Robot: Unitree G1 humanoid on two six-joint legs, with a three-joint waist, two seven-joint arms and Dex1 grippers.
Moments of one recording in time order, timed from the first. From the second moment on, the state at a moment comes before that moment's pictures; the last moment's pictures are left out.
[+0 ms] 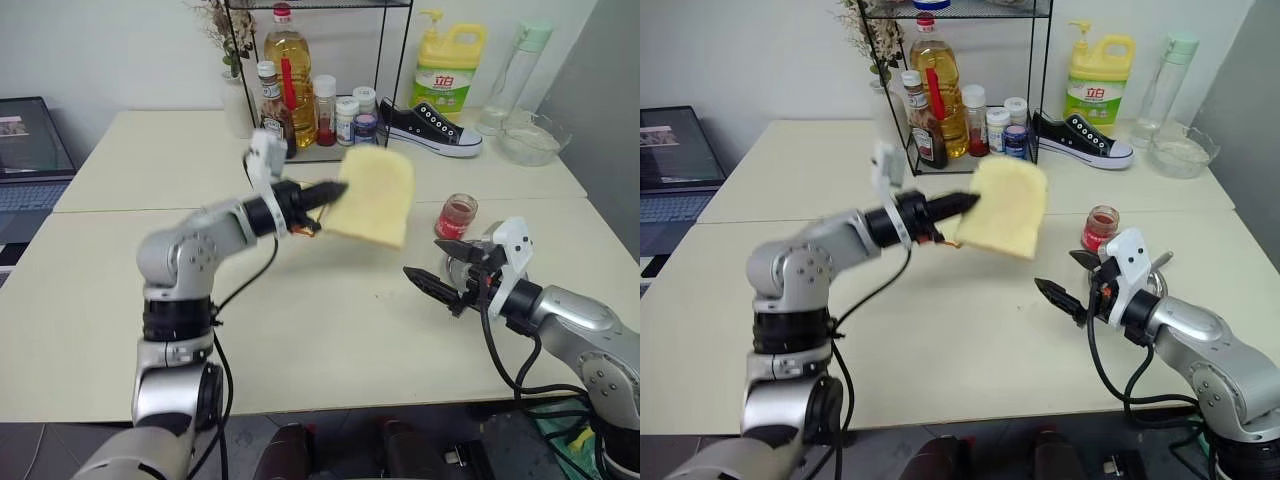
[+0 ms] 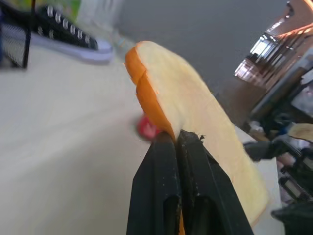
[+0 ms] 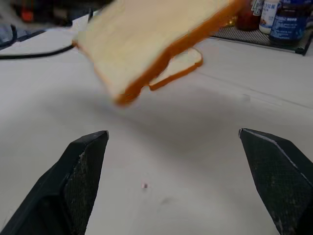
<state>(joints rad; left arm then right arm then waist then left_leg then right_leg) -0.62 0.29 0.15 -0.14 -0.70 1.08 -0.57 -0.14 -0.64 -0.16 -0.64 0.74 0.84 0.46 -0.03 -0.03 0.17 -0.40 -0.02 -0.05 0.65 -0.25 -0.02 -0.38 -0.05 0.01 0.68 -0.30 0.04</state>
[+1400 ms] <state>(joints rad) -0.47 0.76 0.03 -0.43 -0.67 0.90 -0.90 0.03 -0.61 -0.58 -0.53 0.83 0.83 0.30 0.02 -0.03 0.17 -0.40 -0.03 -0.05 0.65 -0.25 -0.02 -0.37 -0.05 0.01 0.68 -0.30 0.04</state>
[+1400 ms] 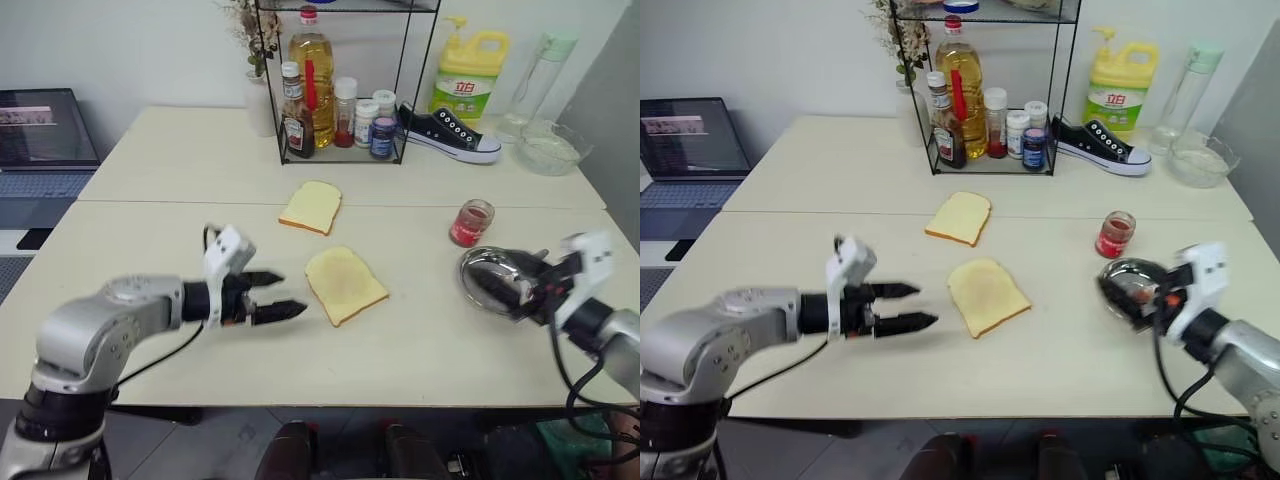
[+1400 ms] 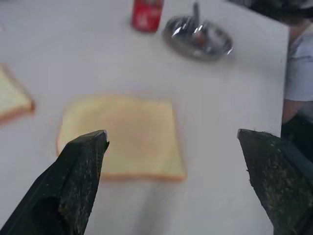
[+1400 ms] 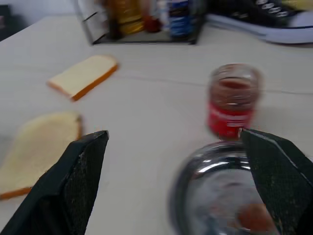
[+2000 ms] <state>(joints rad) -0.71 0.44 -0.34 -0.06 -0.39 0.40 -1.14 -0.33 -0.62 -0.64 0.36 0.80 0.74 0.43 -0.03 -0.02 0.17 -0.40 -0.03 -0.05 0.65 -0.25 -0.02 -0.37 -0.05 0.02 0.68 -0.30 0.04</state>
